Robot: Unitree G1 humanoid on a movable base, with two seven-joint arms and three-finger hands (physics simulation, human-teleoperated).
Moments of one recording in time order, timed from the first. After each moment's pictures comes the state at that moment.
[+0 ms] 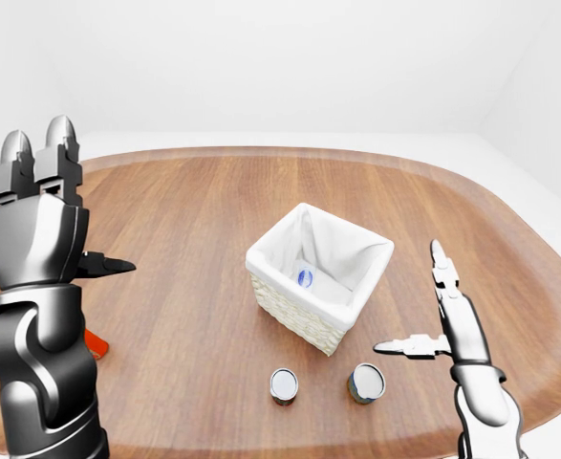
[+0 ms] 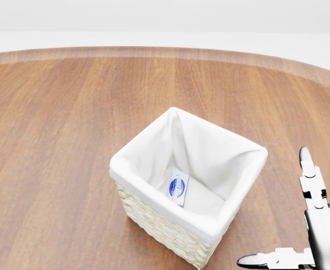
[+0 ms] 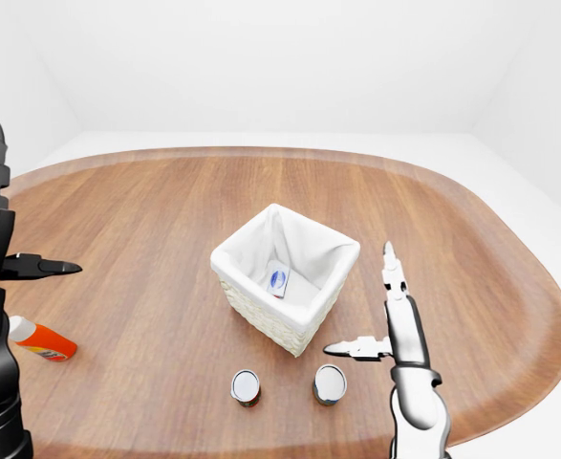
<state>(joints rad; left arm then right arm) -0.20 0.35 0.40 -0.48 0.96 0.09 -0.22 0.28 0.00 -0.23 -0.47 -0.41 0.06 0.17</state>
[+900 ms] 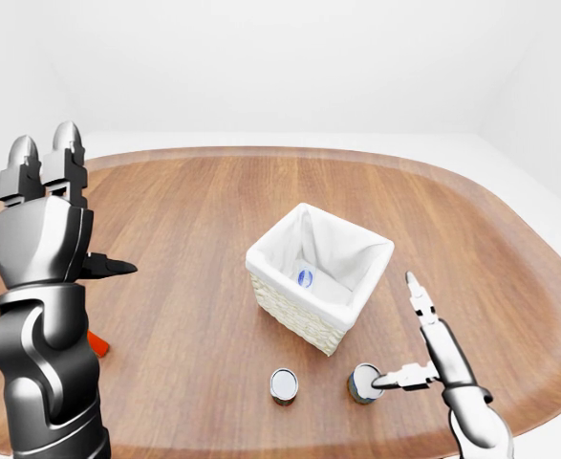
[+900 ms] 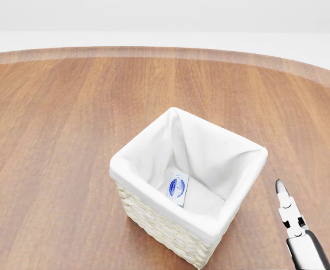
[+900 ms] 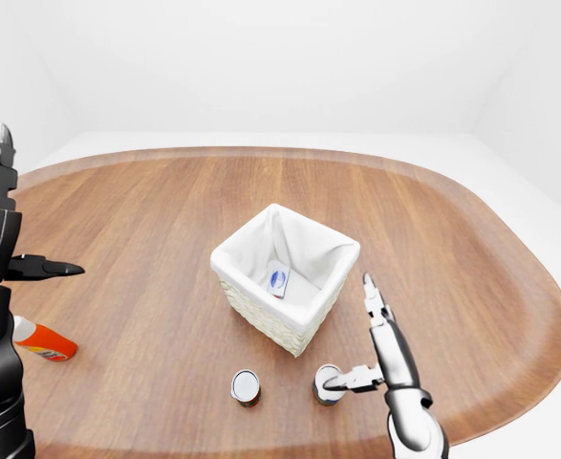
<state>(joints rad) -0.20 0.35 0.39 -0.46 0.98 0.09 -0.22 0.37 0.01 -0.24 -0.34 -0.50 -0.08 0.27</state>
